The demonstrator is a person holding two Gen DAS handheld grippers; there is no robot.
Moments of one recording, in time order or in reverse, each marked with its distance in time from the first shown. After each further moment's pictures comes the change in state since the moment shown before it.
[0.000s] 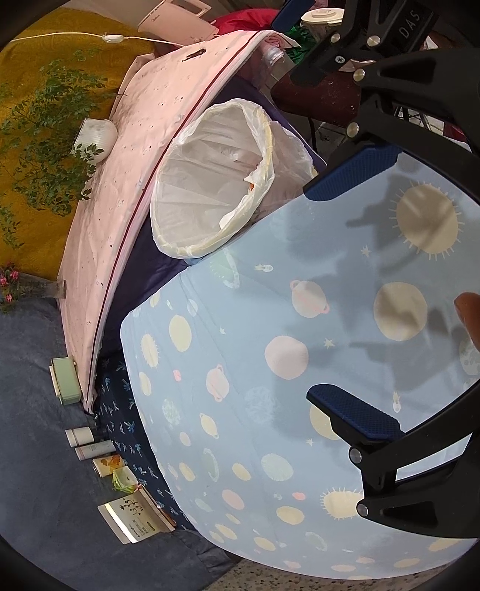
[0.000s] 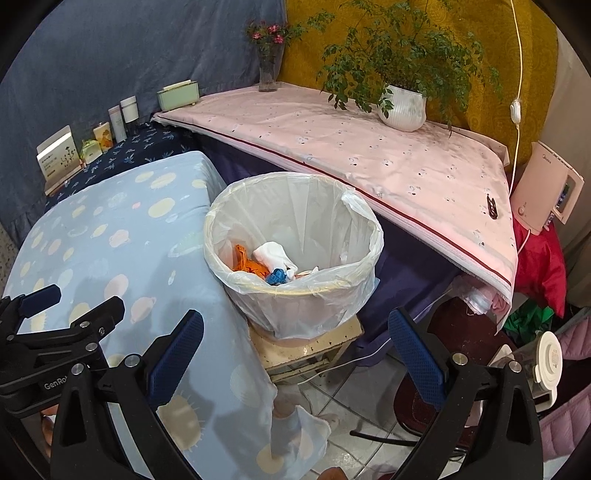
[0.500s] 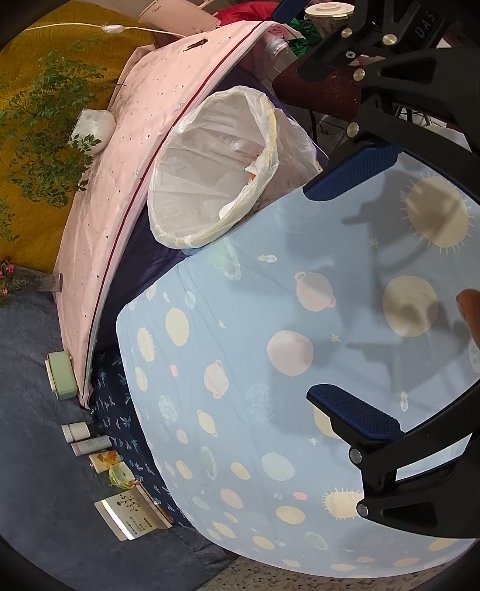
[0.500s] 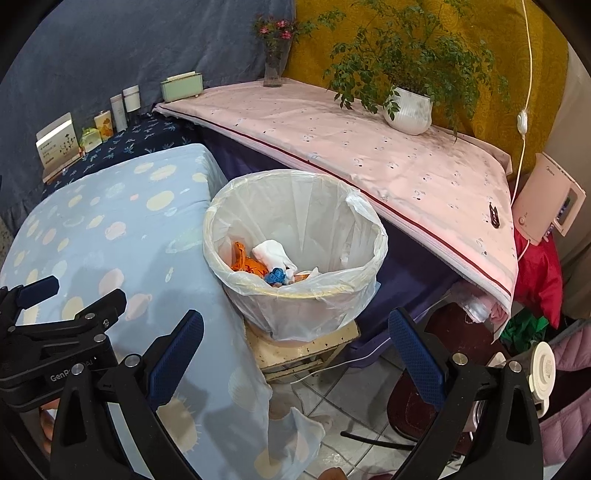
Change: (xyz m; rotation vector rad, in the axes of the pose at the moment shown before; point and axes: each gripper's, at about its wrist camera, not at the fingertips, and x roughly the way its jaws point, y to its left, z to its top) left arm 0.013 0.003 0.003 -0.010 0.015 0.027; right arm 0.007 0.010 0.003 -0.041 0.011 -0.018
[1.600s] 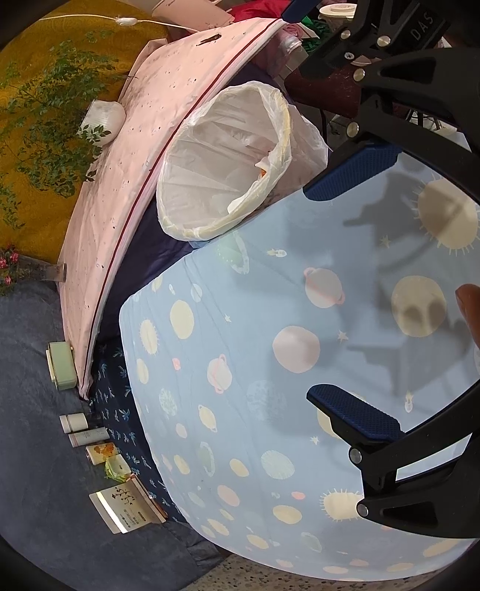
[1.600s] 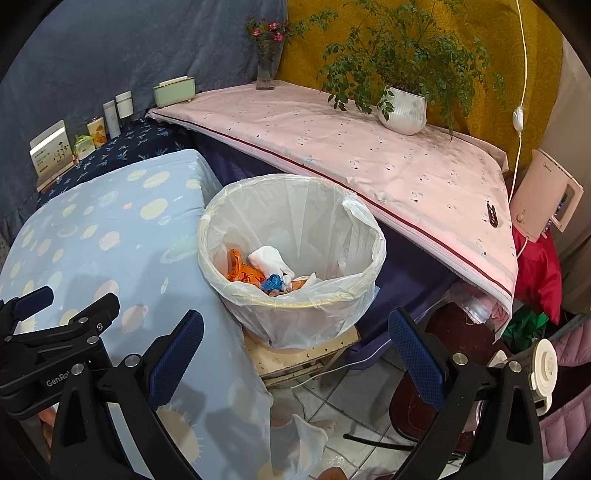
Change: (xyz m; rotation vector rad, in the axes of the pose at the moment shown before) left arm 0.001 0.005 0.004 -0.036 -0.020 0.008; right arm 0.005 -0.001 0.006 0.028 -0.008 -0.017
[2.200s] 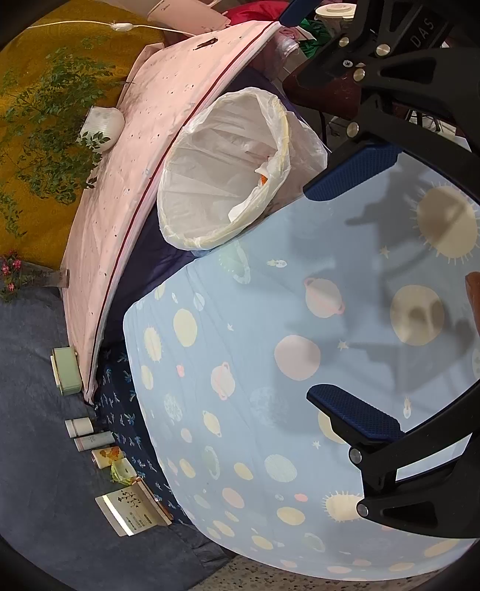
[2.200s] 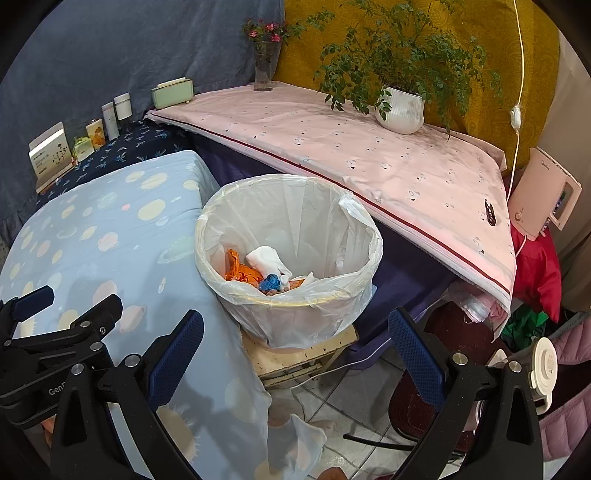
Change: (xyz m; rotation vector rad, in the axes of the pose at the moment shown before) left arm -0.004 -0.009 0.000 0.015 -0.009 -0.006; right arm -0.001 -0.002 -0.002 0.008 -0.004 -0.002
